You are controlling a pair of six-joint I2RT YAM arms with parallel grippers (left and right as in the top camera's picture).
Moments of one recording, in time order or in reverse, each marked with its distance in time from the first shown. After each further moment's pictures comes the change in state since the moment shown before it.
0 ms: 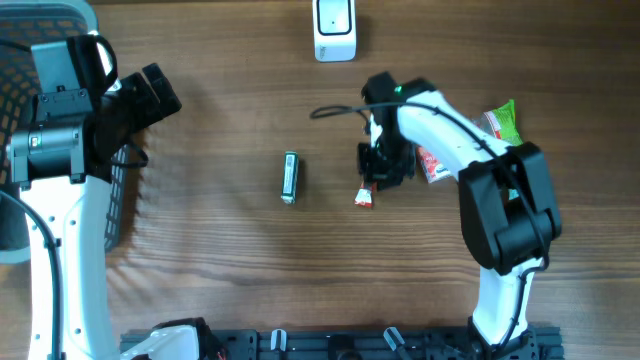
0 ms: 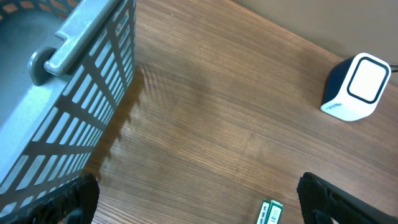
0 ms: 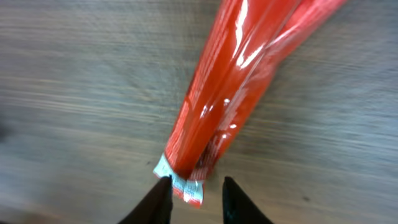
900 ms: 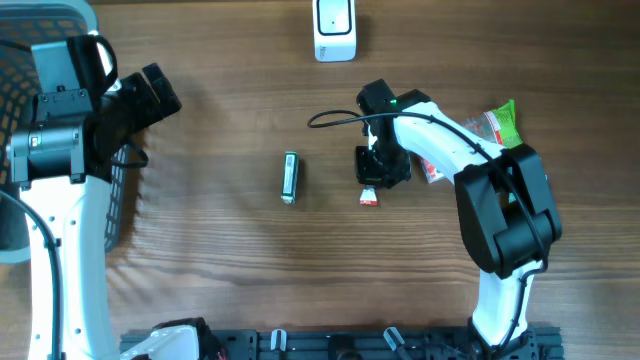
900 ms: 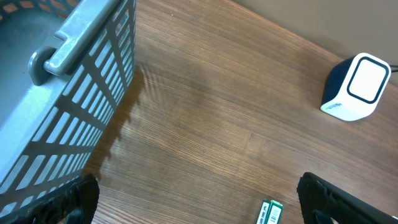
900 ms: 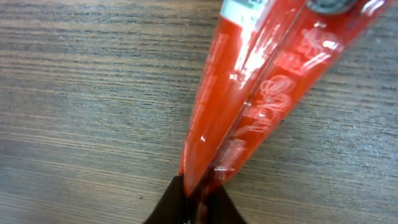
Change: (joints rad) left arm 0.000 0.000 0.000 0.000 0.000 0.000; right arm 0.010 -0.012 -0.042 0.109 0.066 -0.001
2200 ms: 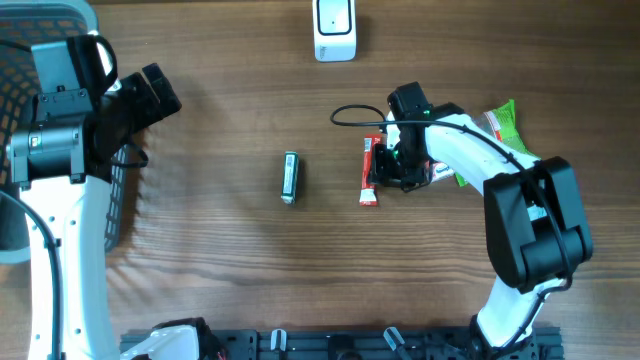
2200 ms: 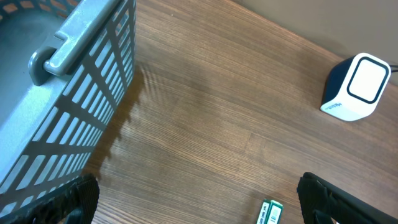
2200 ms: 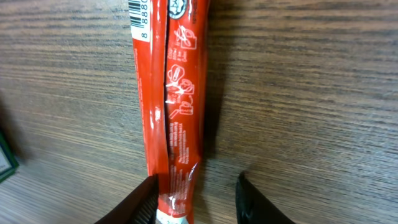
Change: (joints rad) left arm 0.000 0.000 0.000 0.000 0.000 0.000; right arm -0.104 -0.117 -0.193 0.213 -0.135 -0.017
